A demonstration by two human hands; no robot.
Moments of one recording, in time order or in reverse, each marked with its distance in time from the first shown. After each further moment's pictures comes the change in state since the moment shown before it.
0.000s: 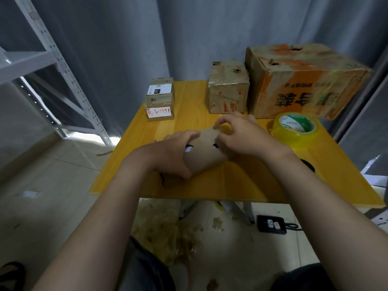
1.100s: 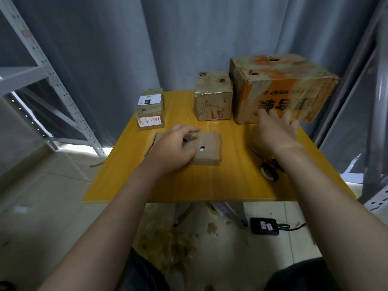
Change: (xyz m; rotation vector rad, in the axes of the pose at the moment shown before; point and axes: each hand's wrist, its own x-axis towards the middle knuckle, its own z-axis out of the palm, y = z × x) left_hand 0.016 0.029 0.018 -0.275 0.522 0.143; right_hand -0.013 0.057 -0.045 -0.348 0.101 0.500
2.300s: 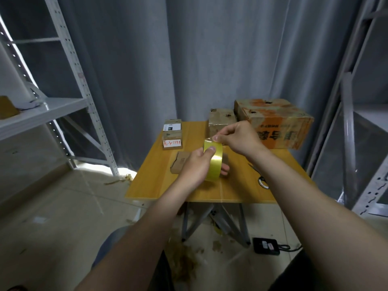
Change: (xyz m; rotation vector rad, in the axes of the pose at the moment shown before) left_hand -0.087 0.087 -0.037 -0.864 0.030 -0.188; right_hand -0.107 -0.074 -0.078 0.926 0.054 -0.440
